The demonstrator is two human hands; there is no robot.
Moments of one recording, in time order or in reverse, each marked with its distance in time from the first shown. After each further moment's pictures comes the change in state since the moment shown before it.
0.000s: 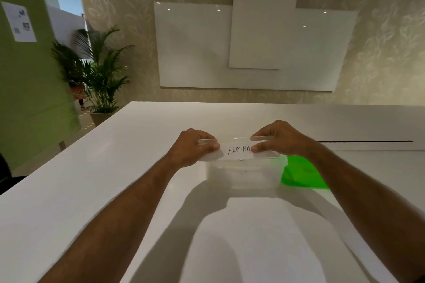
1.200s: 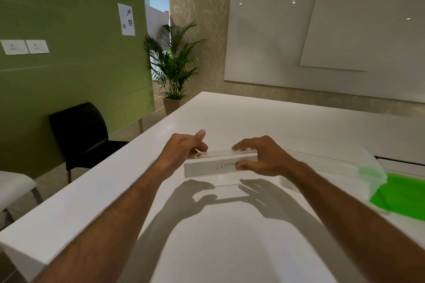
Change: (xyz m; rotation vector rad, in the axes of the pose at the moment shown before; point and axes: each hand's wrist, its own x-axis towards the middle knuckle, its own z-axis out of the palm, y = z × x) left_hand -0.141 -0.069 -0.147 -0.293 0.309 -0.332; right_hand 0.050 -0.139 0.180 -0.098 -0.102 -0.521
